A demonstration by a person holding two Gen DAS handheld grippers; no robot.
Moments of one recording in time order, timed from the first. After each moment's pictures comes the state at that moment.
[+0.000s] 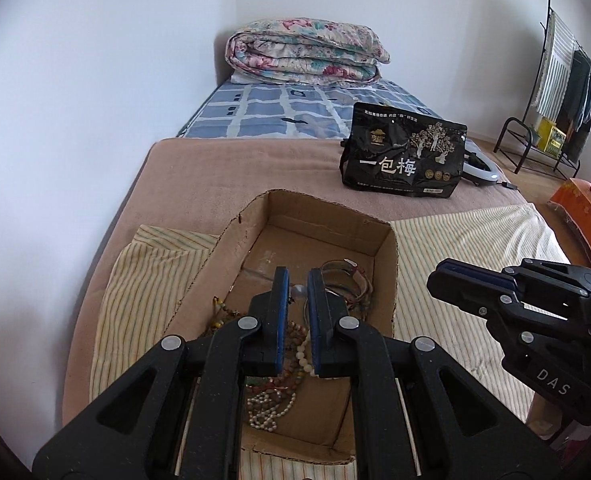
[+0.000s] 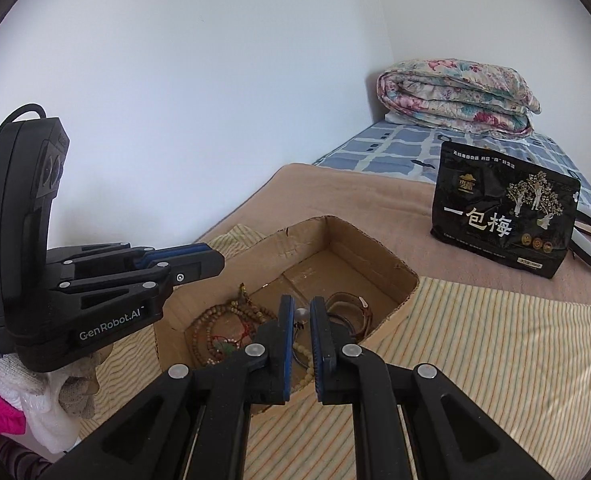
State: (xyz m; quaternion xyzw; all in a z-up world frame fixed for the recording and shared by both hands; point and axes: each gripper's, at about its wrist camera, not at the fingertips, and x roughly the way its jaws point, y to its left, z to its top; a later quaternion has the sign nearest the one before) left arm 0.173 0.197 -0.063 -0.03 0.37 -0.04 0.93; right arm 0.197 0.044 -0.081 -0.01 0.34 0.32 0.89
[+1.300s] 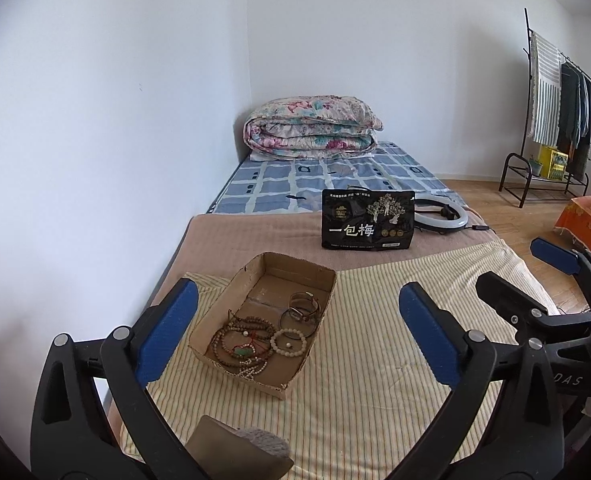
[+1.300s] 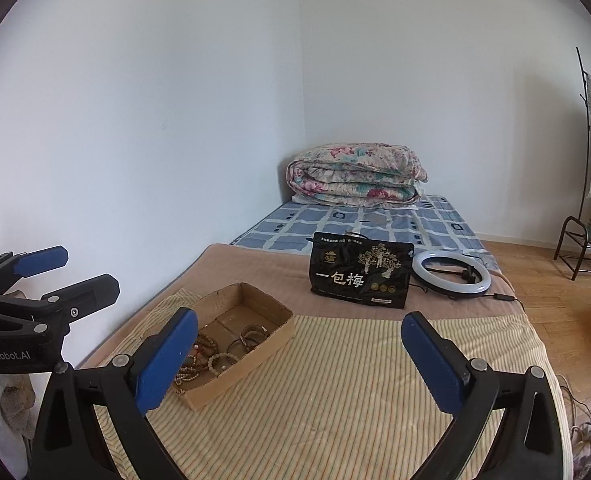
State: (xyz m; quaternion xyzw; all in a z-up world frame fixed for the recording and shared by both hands) left arm 0.013 0.108 0.072 0.01 0.25 0.01 0.97; right arm 0.040 -0.076 0.045 -0.01 0.21 0.15 0.96
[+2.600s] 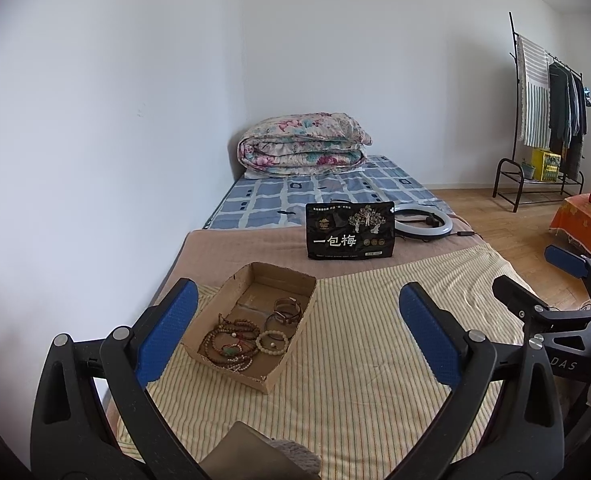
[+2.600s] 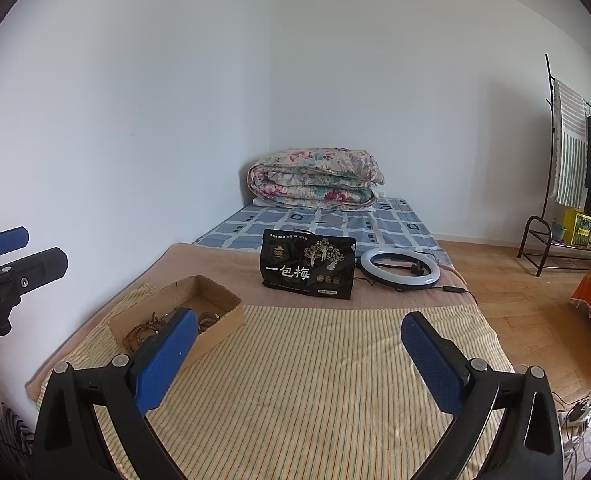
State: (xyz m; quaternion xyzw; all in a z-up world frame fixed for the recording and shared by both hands) left arm -0.028 0.081 0.089 0.02 0.23 0.01 0.97; right arm -0.003 -0.131 0.044 -0.02 0.21 0.09 0.97
